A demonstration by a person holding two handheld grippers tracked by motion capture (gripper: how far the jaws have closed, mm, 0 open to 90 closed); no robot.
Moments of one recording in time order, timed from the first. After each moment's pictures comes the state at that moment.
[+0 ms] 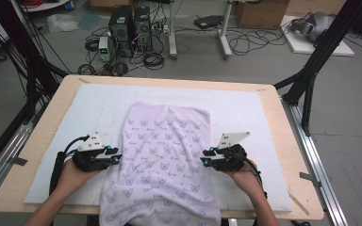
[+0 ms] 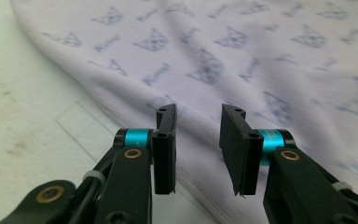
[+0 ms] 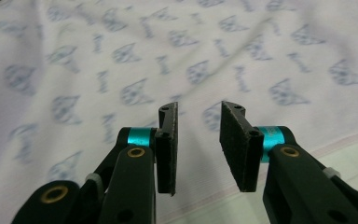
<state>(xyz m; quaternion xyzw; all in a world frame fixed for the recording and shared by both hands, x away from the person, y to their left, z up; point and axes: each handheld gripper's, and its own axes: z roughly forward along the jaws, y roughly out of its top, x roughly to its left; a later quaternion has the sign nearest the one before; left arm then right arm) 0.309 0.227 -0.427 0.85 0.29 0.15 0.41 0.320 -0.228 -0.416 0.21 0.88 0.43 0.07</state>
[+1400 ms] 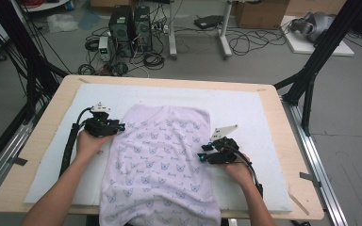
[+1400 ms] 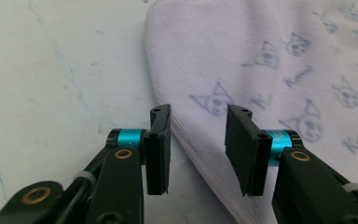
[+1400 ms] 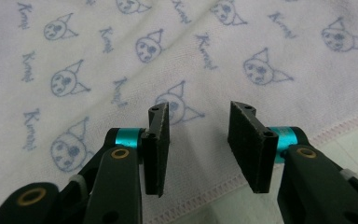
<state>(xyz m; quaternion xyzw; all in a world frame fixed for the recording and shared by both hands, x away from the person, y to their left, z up) 0.414 0.227 -0.434 0.79 0.43 0.17 0.40 0.353 -0.217 -0.441 0.24 0.89 0.38 0.07</state>
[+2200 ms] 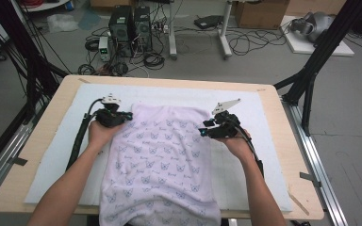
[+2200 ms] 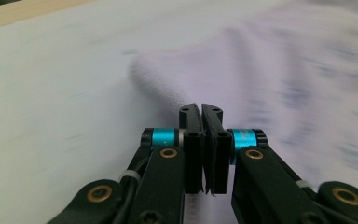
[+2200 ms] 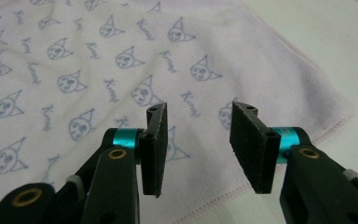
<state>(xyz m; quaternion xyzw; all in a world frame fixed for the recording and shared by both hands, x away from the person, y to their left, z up) 0.431 0.183 -0.423 0.83 0.34 0.14 0.42 0.413 -0.219 -0.398 0.25 0.88 0.39 0.09</state>
